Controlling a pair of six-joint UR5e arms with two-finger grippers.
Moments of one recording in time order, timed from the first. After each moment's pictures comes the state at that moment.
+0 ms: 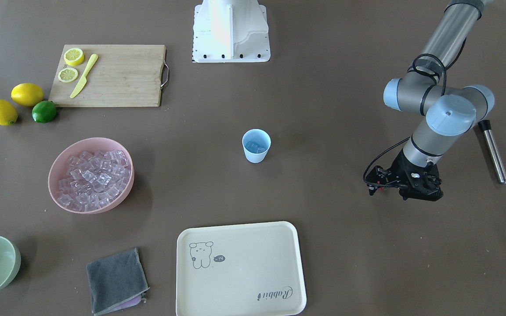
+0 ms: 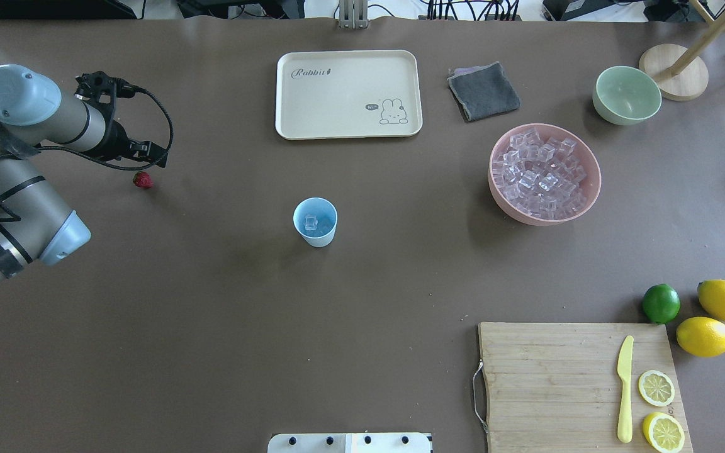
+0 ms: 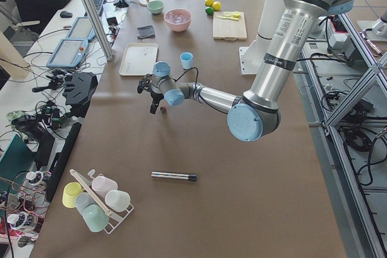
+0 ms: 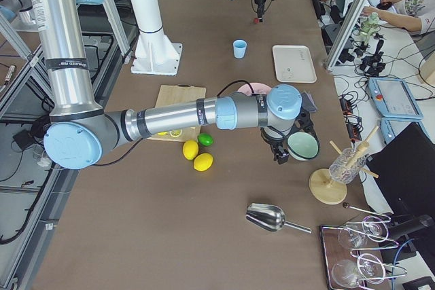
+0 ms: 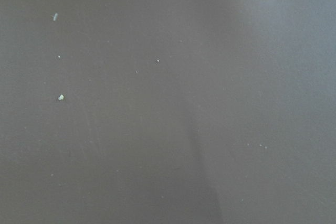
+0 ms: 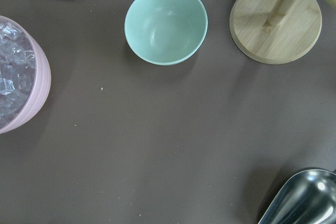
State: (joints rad) left arm -0.88 -1.96 -1.37 -2.19 -1.99 -0.81; right arm 1.59 -1.42 1.65 -1.67 2.51 -0.36
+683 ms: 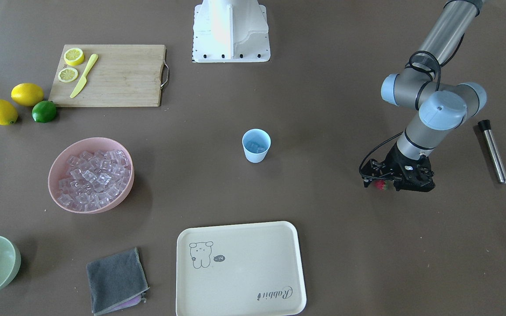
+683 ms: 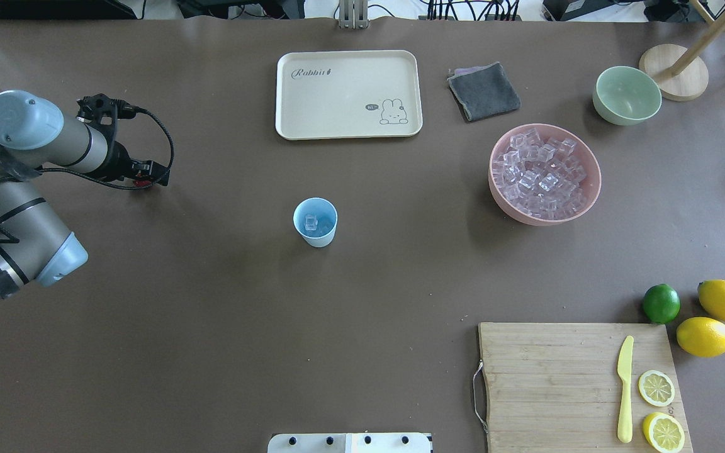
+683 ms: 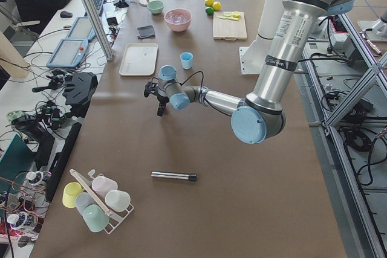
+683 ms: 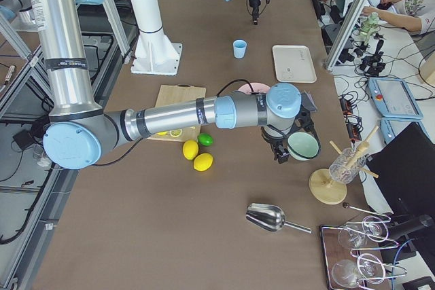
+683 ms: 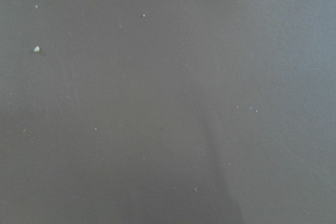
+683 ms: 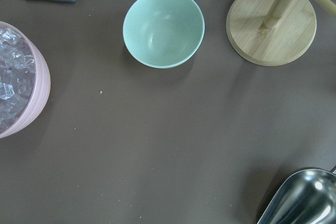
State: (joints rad) left arm -0.84 -1.91 -1.38 -2.22 -1.99 -0.88; right arm 1.59 -1.42 1.66 -1.67 2.51 -0.34
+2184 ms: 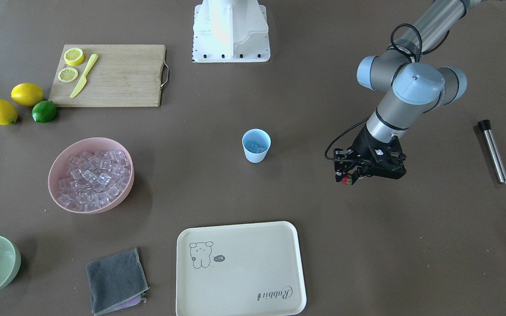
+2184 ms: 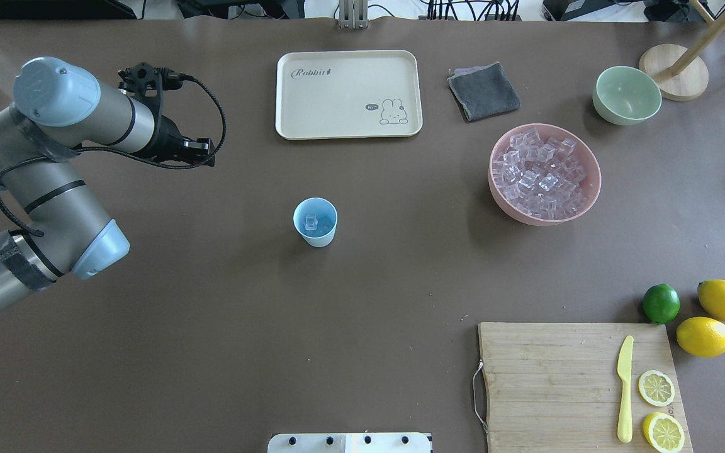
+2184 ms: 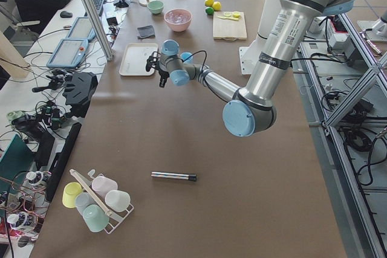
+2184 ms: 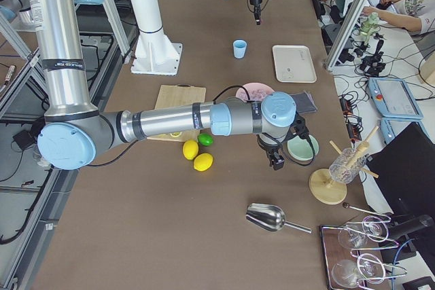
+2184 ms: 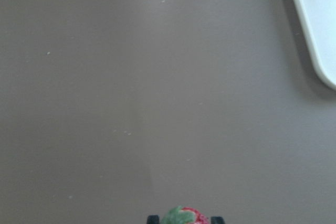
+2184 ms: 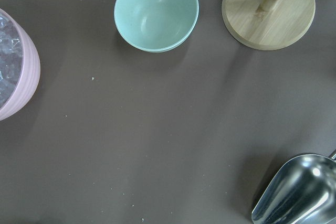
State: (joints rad) left arm -0.79 -2.03 -1.57 -2.11 -1.99 -1.02; right arm 1.59 -1.46 1.65 -1.65 2.51 -0.35
